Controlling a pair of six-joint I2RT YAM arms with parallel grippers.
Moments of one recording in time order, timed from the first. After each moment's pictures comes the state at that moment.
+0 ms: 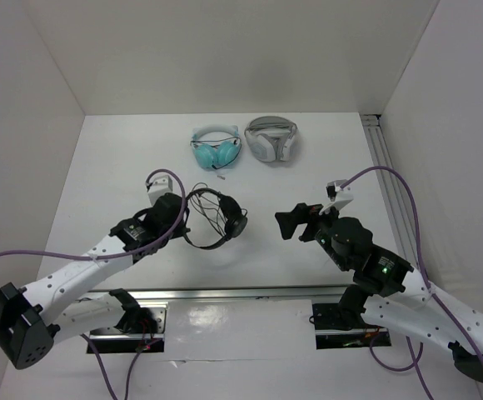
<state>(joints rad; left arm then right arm) -0.67 1.02 0.76 -0.56 -0.45 -0.80 0.93 0.58 0.66 -0.31 0.47 0.51</state>
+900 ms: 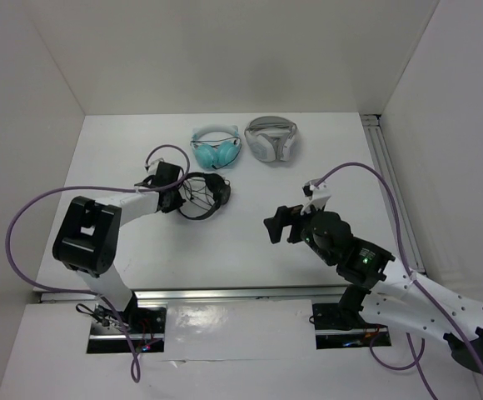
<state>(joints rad) -0.27 1.70 0.92 -0.21 -0.25 -0.70 0.93 0.71 0.65 -0.27 0.40 0.46</state>
